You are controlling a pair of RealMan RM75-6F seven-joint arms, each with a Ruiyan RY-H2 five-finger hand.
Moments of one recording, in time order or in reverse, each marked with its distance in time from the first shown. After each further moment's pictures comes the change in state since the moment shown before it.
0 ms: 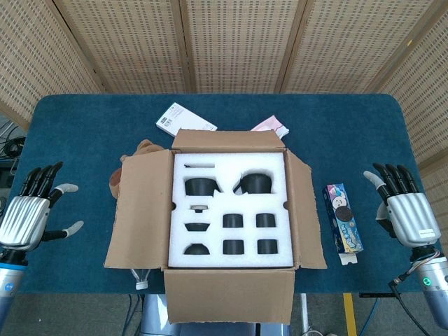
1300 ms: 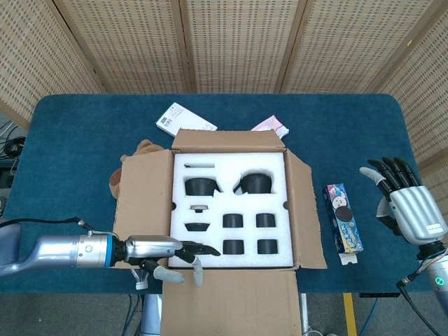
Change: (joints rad) left arm -0.864 0.128 0.142 0.170 0.884 -0.524 -1.844; right arm 0.026 0.156 0.015 -0.100 -0.052 -0.025 0.151
